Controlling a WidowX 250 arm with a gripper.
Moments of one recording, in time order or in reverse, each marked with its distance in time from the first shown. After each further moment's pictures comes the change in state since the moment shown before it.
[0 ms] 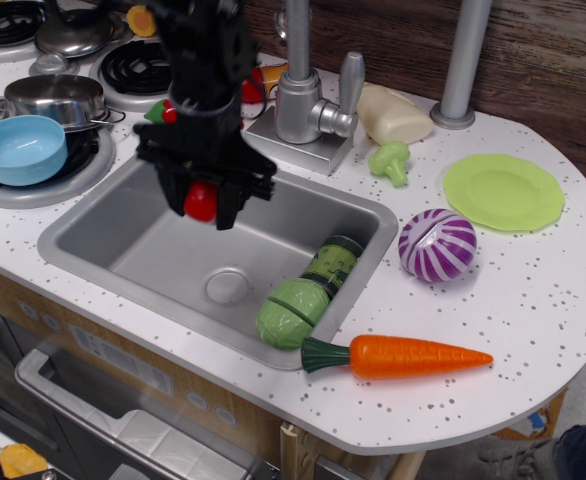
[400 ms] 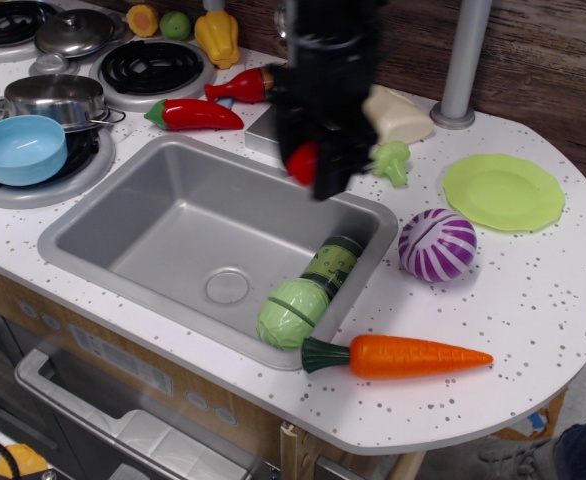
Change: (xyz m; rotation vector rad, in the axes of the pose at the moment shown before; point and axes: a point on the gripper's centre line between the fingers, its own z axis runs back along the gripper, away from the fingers) arm 0.042 -0.062 0.031 -0.088 -0.002 -0.489
